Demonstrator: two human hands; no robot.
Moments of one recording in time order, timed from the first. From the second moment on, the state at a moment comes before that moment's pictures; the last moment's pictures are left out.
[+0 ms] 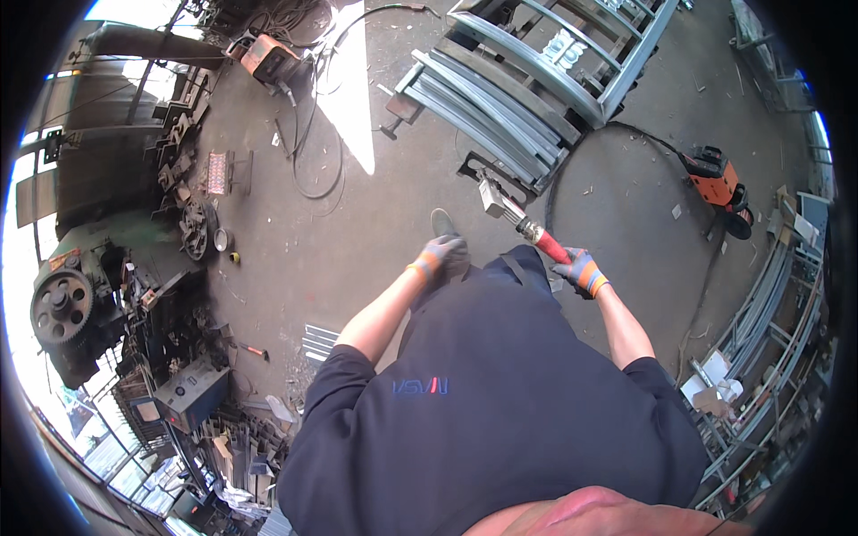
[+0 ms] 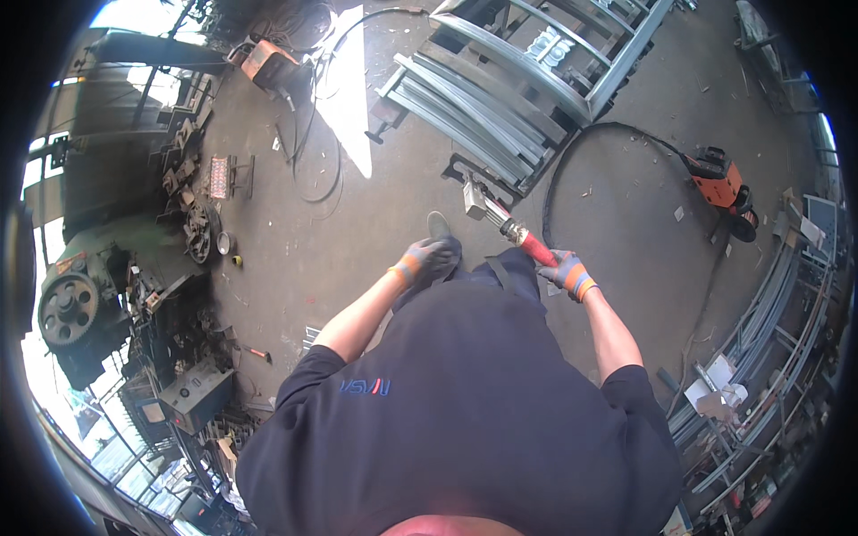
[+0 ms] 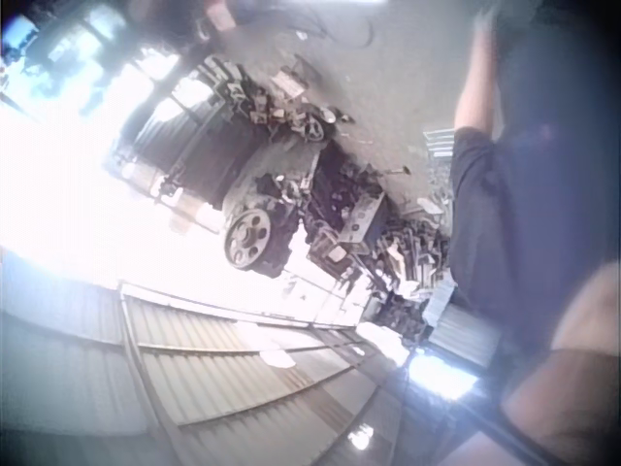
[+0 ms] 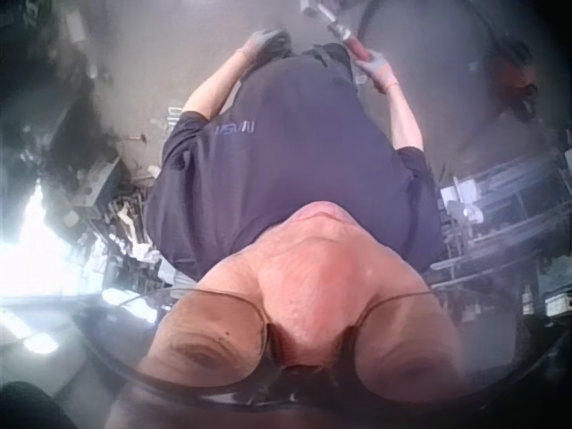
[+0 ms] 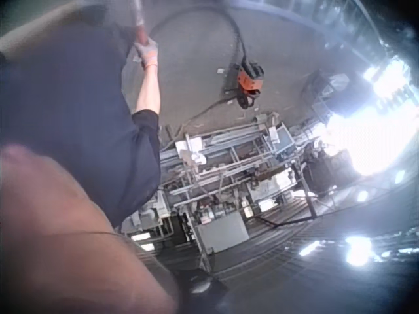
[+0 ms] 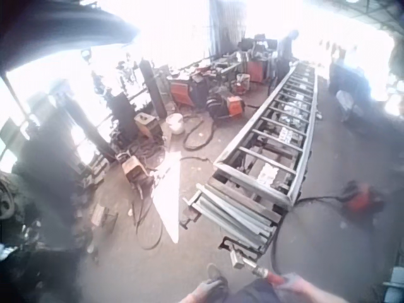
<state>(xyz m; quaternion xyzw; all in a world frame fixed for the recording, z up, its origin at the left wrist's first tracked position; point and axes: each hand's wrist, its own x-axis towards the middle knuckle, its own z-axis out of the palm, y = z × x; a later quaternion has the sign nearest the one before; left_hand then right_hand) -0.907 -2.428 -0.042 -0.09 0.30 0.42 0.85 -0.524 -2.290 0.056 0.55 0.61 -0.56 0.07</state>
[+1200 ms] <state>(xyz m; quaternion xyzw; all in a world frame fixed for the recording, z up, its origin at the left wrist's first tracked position) -1.140 -2.158 -0.028 0.04 0.64 0.36 0.68 -0.984 -2.142 0.580 -0.45 0.73 -0.38 -0.34</state>
